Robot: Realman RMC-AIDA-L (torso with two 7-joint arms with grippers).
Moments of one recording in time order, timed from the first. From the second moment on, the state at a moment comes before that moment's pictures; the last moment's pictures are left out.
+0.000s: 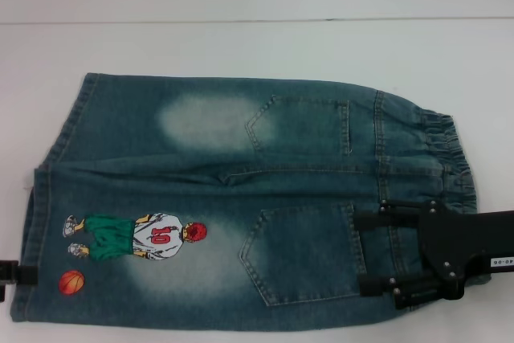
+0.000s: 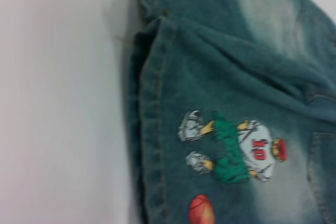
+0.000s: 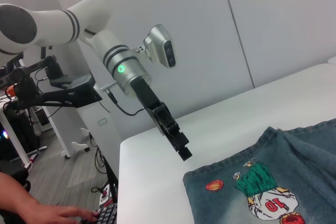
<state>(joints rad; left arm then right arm) -0.43 -2.00 0.29 1.01 2.69 1.94 -2.33 0.45 2.09 -0.69 -0.69 -2.10 -1.89 1.33</state>
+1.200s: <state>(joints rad) -0.44 -2.01 0.34 0.93 2.75 1.84 -2.33 0.45 2.09 -0.69 -0.69 -2.10 -1.89 1.32</state>
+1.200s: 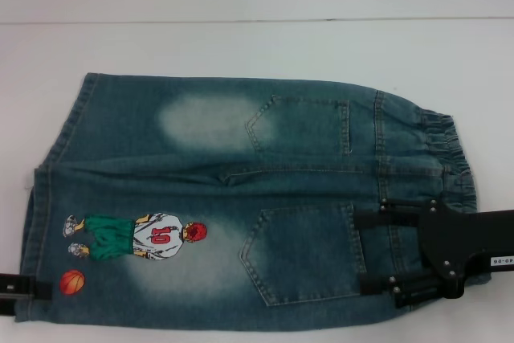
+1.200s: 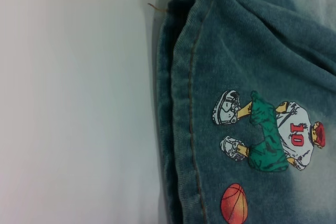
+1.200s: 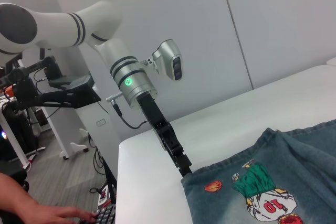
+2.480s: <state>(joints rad) -0.49 -2.02 0.35 0.91 2.73 1.83 -2.32 0.46 2.09 -0.68 -0.69 -2.10 -1.88 1.32</state>
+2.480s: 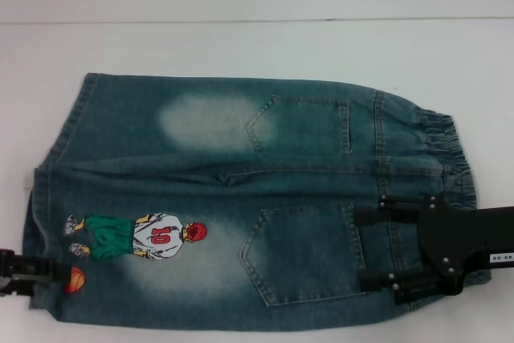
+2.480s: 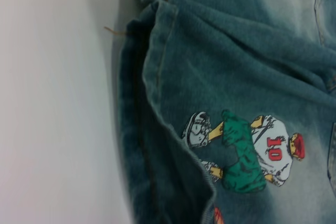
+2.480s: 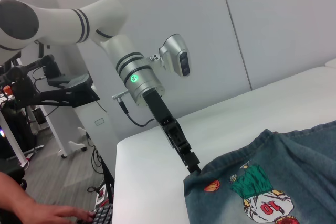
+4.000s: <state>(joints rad) -0.48 -2.02 0.40 0.92 2.72 1.86 -2.30 0.46 2.09 -0.68 -0.69 -2.08 -1.88 1.30</state>
